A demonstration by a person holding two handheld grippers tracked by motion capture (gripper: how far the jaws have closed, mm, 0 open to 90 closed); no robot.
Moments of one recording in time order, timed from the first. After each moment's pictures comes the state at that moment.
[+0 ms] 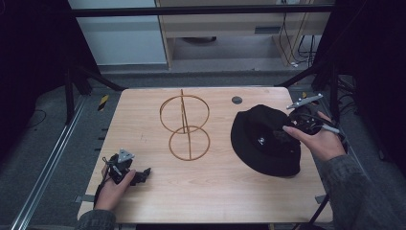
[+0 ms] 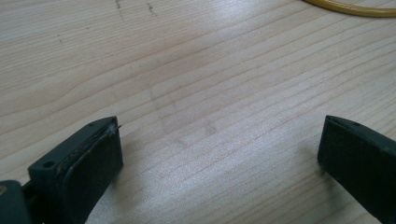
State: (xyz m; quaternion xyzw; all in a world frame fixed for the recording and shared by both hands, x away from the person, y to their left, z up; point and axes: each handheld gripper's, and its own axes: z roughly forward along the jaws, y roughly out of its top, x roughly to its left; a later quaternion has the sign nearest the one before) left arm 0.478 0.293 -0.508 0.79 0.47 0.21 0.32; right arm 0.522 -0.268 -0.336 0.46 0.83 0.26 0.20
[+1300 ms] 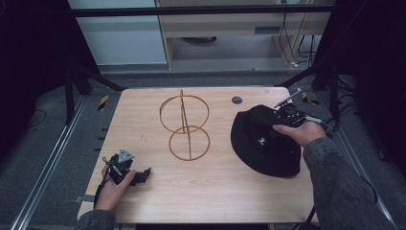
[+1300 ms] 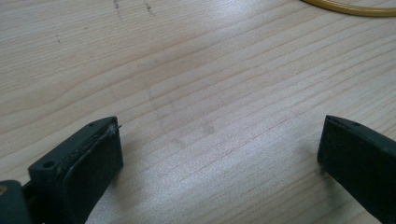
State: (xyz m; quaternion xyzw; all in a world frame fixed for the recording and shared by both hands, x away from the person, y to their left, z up) left arm 0.478 0.292 -0.509 0.79 0.47 0.21 0.33; right arm 0.564 -0.251 -0.361 0.49 0.85 0.17 0.11
